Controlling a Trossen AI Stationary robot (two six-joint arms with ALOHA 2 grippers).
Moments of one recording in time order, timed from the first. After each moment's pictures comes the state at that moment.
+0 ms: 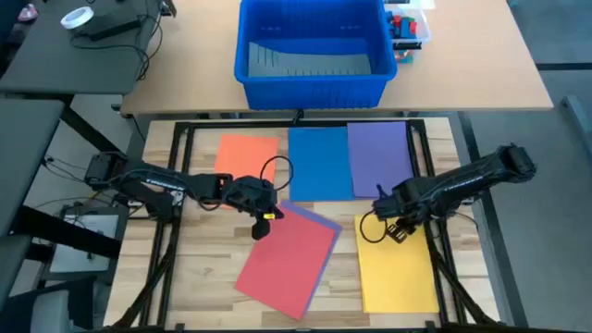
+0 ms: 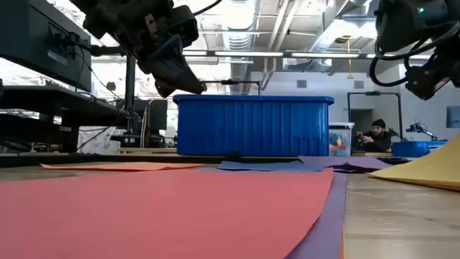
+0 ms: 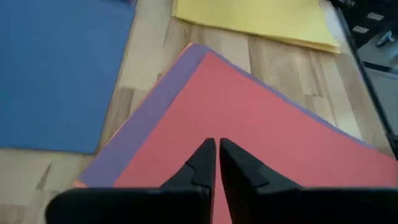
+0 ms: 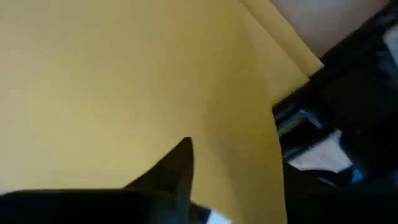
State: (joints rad) left arm -0.04 1.39 0.79 -0.02 0.09 -0.23; right arm 0.19 1.21 0.75 -1.34 -0.26 1.02
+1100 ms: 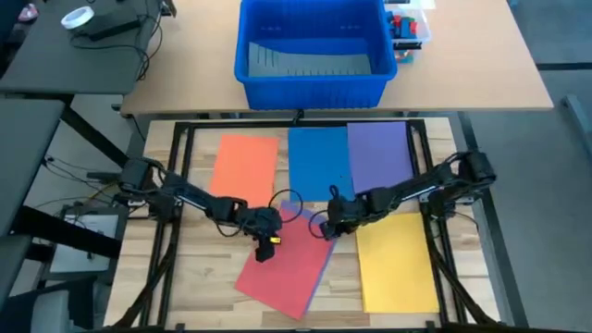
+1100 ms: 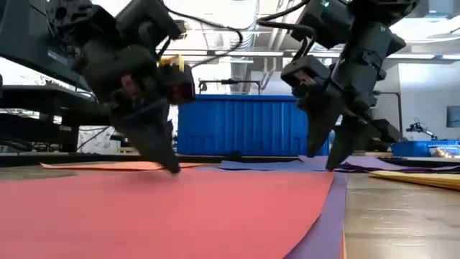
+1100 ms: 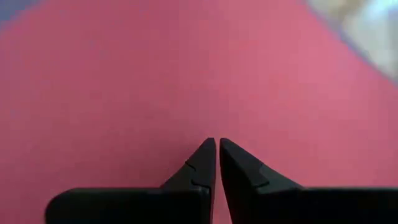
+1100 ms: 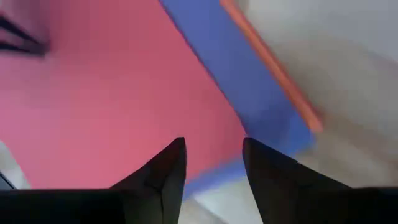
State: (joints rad) left arm -0.19 1.72 0.71 0.22 0.12 -0.47; right arm 0.17 1.64 0.84 -0.27 -0.08 1.30
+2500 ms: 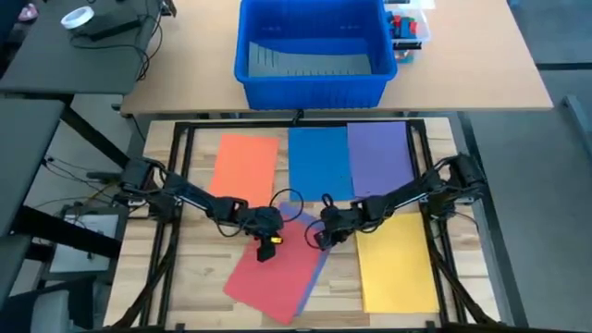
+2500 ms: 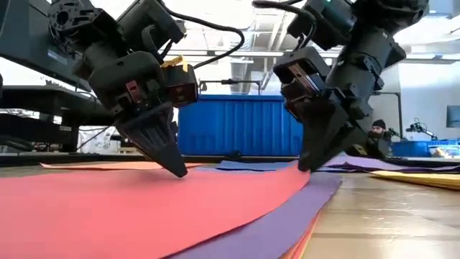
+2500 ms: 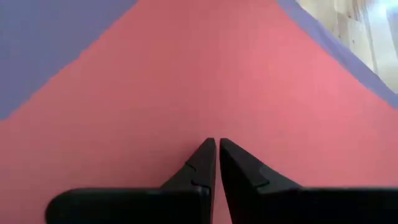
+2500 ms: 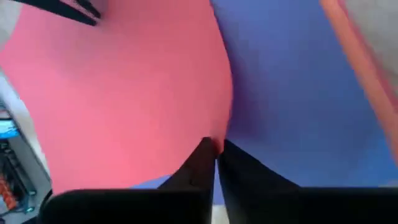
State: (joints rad) left arm -0.18 1.72 0.71 0.25 0.11 -0.42; right arm 0.21 1.74 0.84 -0.01 -0.09 1.23
